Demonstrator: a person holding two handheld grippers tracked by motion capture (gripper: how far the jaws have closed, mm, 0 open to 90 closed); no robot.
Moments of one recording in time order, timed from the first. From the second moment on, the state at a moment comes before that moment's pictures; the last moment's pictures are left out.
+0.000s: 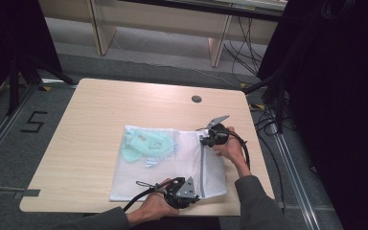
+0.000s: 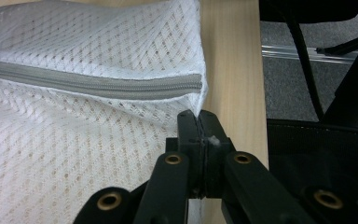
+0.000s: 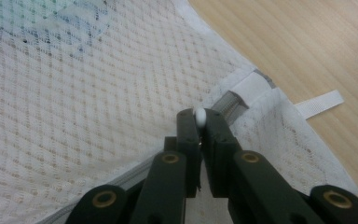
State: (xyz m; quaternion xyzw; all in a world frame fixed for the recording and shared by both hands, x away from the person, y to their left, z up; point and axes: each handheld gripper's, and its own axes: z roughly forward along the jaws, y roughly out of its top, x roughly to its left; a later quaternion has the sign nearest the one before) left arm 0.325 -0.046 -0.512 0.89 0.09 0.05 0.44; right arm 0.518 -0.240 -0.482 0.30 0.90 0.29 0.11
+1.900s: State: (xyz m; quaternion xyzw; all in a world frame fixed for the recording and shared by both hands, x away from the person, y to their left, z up) left arm 0.324 -0.045 -0.511 0.89 0.10 0.04 0.44; right arm 0.539 -0.243 -0.486 0.34 0.88 0.29 0.12
